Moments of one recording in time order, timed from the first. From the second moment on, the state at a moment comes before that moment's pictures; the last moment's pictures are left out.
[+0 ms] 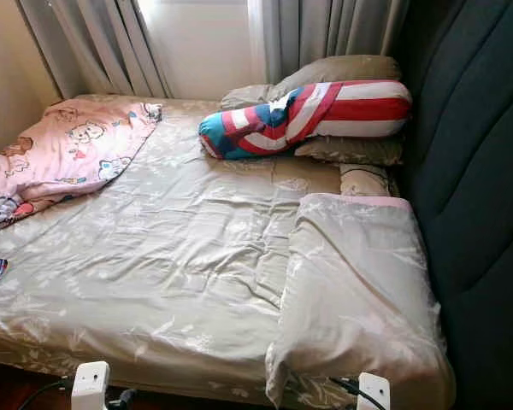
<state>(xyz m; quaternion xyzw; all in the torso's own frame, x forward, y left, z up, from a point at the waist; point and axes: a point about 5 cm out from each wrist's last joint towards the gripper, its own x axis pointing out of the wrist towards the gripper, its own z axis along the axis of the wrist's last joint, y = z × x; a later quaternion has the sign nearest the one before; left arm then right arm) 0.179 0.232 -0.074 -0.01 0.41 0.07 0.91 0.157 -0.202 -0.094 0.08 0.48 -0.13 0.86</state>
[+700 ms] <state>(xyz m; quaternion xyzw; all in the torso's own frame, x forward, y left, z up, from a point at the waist) 0.176 0.227 -0.077 0.00 0.42 0.06 0.91 0.160 -0.206 -0.092 0.08 0.47 -0.14 0.87</state>
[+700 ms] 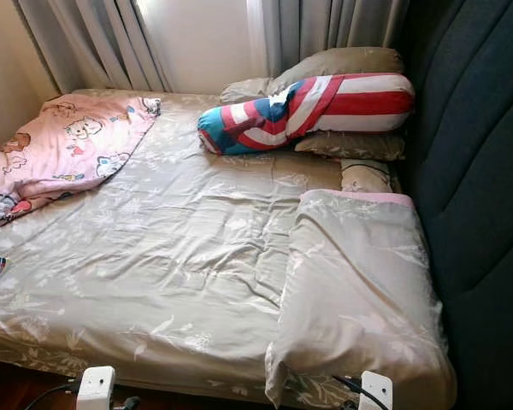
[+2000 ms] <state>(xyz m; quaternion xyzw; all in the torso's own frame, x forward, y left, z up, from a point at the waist) 0.170 0.228 -0.080 -0.01 0.43 0.06 0.90 0.165 -0.188 -0.093 0.09 0.48 -0.11 0.87</state>
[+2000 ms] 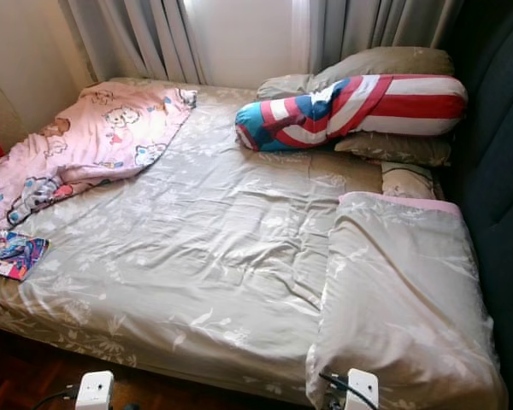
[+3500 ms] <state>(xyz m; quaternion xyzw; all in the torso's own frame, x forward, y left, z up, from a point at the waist) 0.172 0.233 -0.078 0.00 0.43 0.07 0.90 0.171 -0.181 -0.091 0.10 0.47 -0.10 0.87</state>
